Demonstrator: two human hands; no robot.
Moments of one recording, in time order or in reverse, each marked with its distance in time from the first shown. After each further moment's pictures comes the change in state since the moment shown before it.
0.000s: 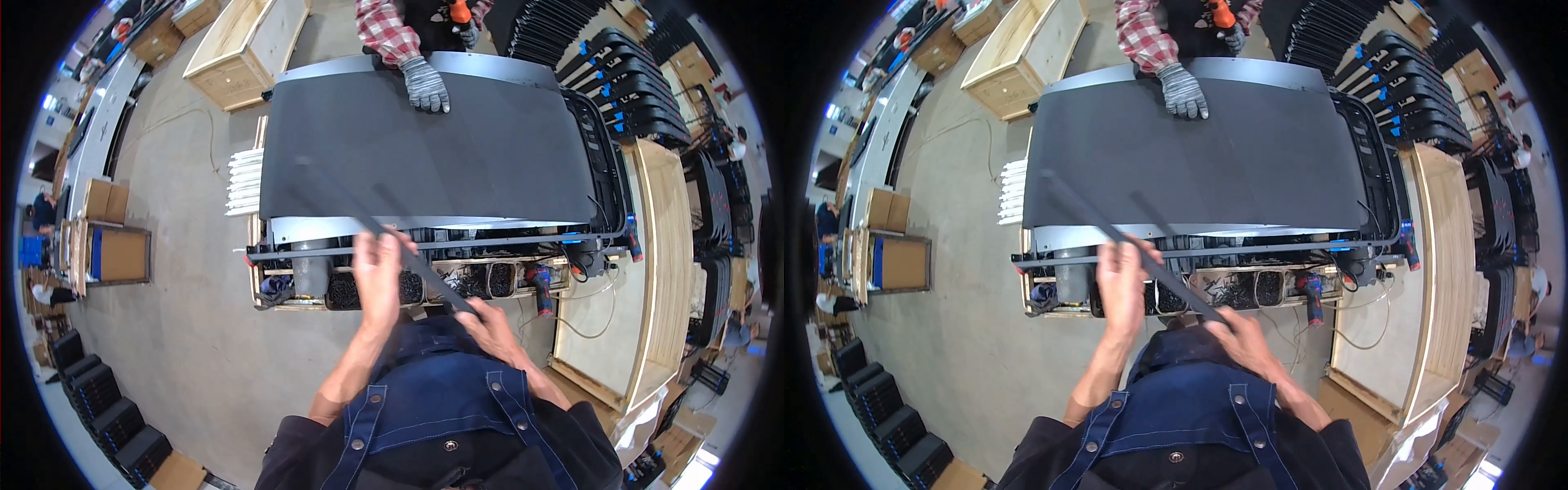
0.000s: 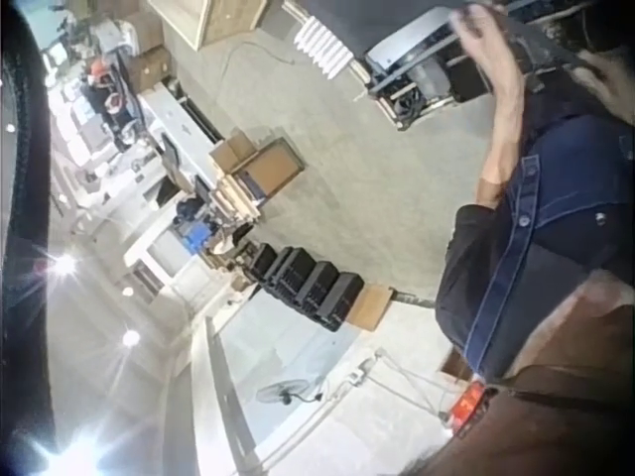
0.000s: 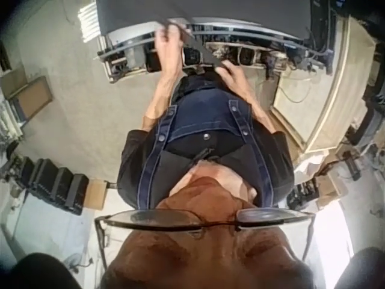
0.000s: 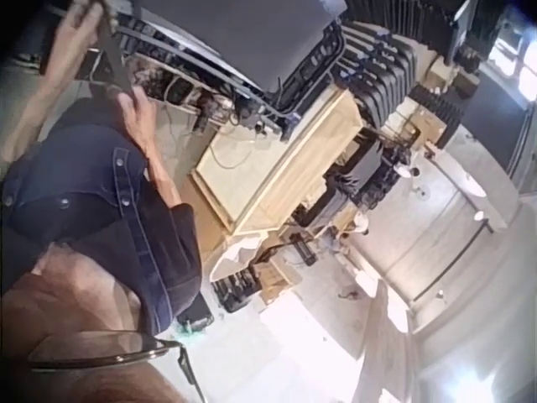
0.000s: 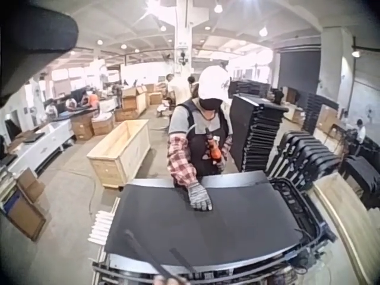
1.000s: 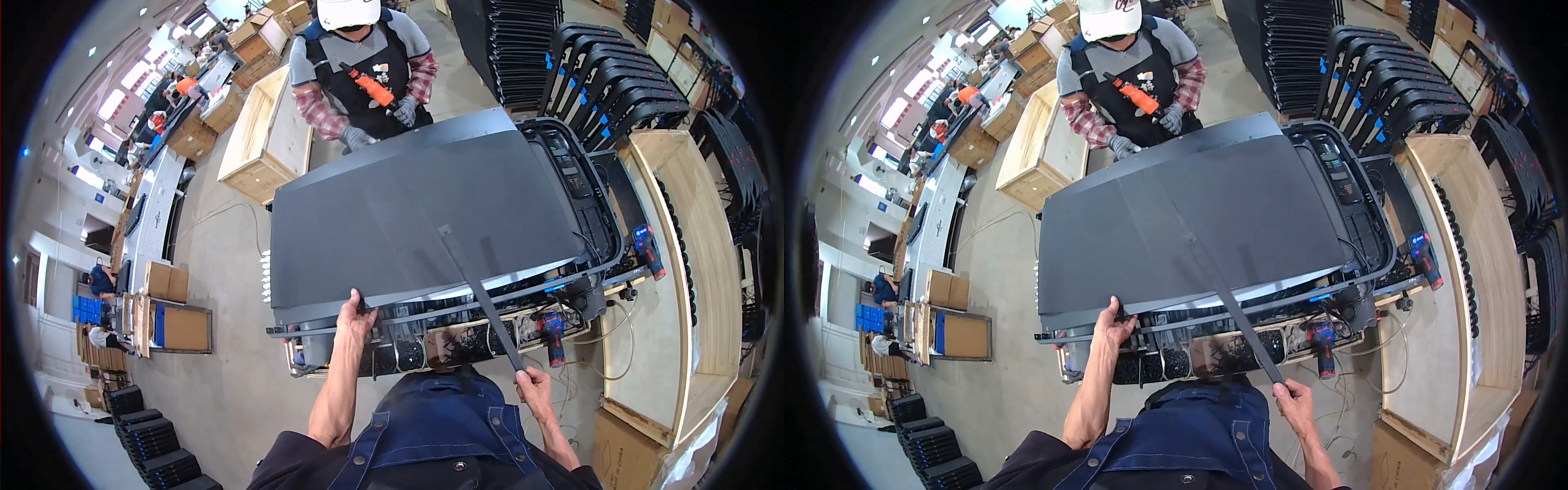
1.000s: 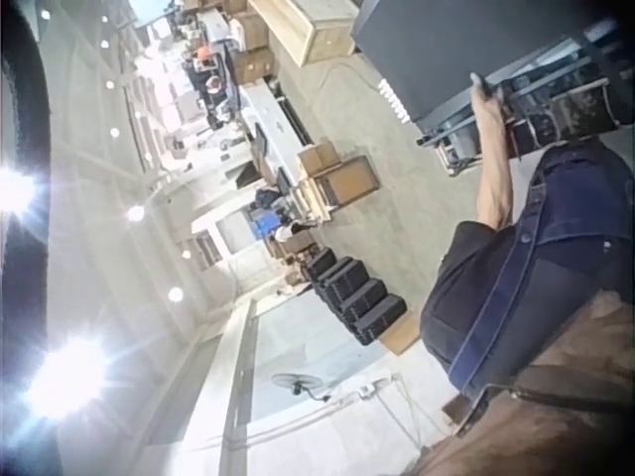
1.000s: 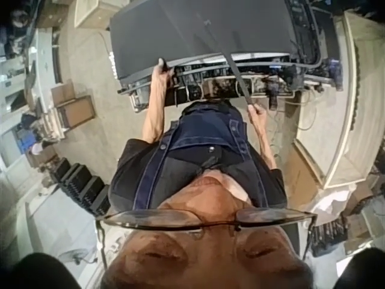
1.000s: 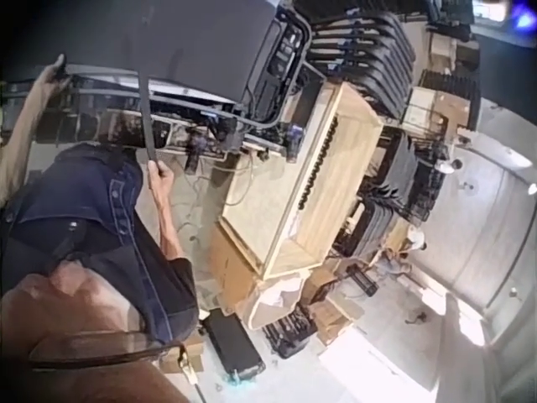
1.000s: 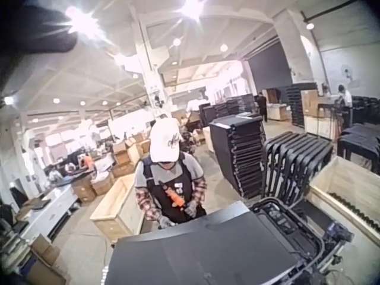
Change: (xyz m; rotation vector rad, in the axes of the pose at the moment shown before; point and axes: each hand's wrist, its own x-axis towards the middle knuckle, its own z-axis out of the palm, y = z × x) left_hand 0.116 -0.081 -0.012 -0.215 0.645 -0.586; right_hand -0.073 0.163 -0.130 0.591 0.350 0.136
